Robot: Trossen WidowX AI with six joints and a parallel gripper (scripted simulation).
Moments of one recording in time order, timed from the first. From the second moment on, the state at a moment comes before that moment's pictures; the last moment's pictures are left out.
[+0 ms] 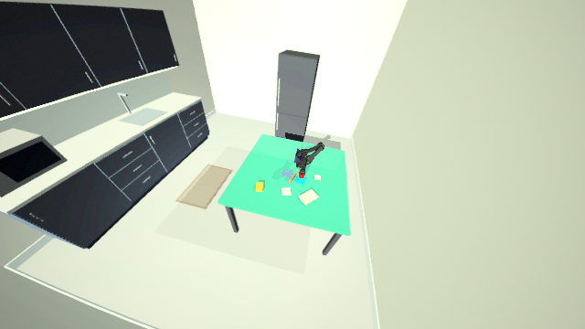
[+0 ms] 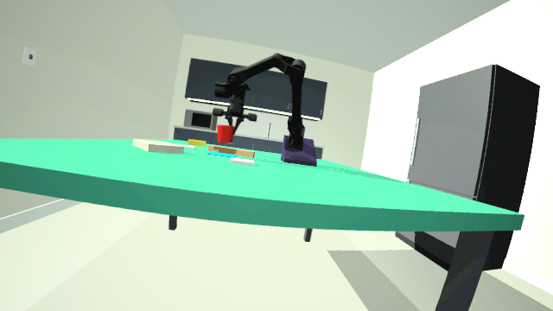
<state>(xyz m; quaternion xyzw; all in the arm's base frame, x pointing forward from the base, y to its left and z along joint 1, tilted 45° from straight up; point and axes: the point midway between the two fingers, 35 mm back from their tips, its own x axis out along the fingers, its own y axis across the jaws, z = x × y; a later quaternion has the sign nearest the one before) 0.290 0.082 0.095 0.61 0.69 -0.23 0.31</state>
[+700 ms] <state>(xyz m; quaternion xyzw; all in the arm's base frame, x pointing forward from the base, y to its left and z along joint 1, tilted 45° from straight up) 0.289 0.104 0.075 0.61 0.69 -0.23 0.31</state>
